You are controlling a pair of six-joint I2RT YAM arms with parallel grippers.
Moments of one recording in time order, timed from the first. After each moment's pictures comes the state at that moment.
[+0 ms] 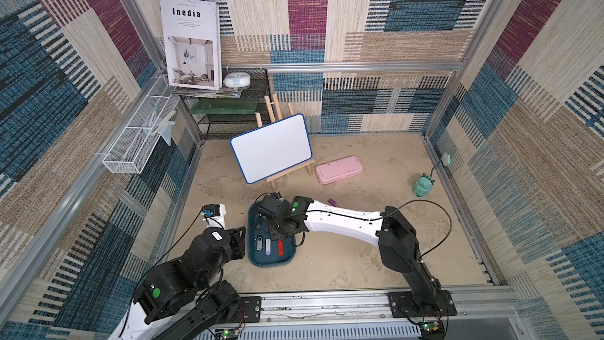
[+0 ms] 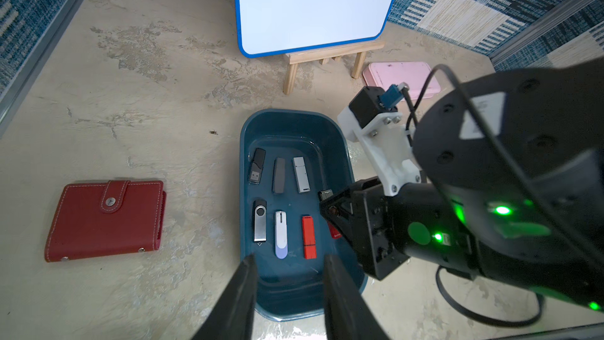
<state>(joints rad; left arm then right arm) -0.72 0.46 0.89 -1.14 -0.39 -0.70 1.21 2.16 1.87 -0.90 0.13 0.81</state>
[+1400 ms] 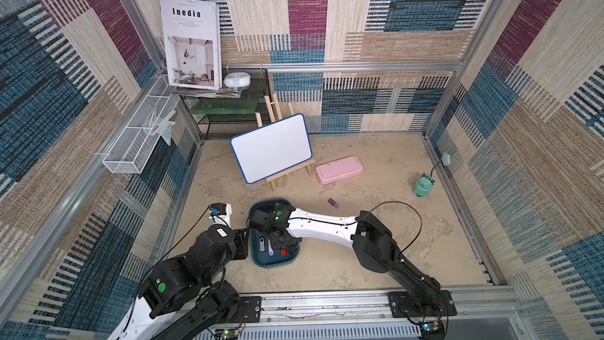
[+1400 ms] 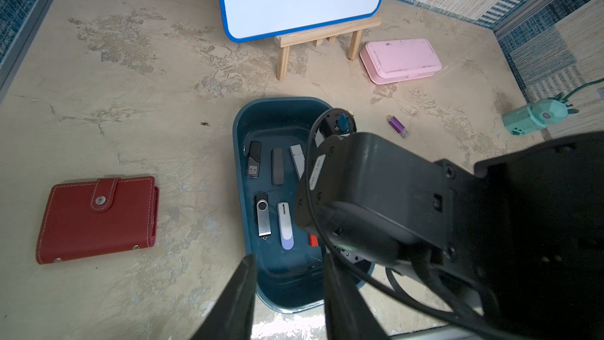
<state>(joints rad) -0.72 0.49 0.89 -1.13 -0.34 -0.67 1.24 2.34 2.01 -1.13 0.22 0.92</state>
